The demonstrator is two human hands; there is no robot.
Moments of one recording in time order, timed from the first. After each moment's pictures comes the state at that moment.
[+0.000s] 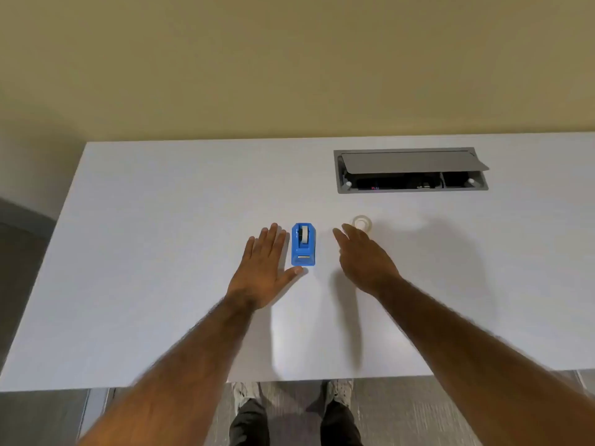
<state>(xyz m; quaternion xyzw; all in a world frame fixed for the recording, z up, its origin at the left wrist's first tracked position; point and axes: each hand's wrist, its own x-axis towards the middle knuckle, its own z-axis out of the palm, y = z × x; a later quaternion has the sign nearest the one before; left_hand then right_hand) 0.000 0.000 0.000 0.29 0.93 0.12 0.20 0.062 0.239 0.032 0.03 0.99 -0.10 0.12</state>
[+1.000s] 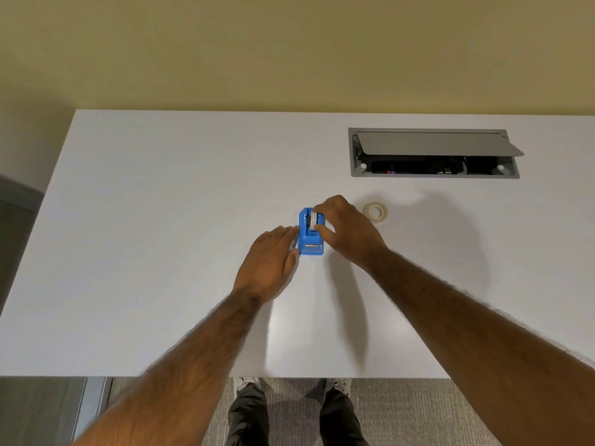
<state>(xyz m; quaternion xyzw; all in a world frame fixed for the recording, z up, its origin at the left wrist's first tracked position) 0.006 0.003 -0.028 0.28 0.92 0.24 0.13 0.005 0.215 0.020 0.01 0.96 -0.27 0.06</state>
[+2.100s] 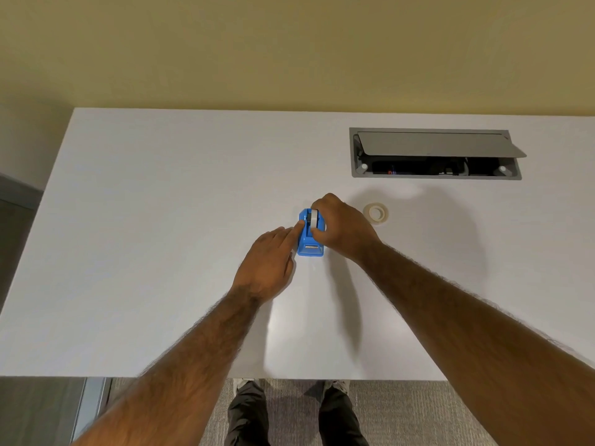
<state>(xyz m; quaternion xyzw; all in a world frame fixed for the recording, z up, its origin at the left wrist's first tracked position) -0.003 0.005 -0.023 0.34 0.91 0.23 0.08 -0.010 0.208 0.020 0.01 0.96 -0.27 0.09</state>
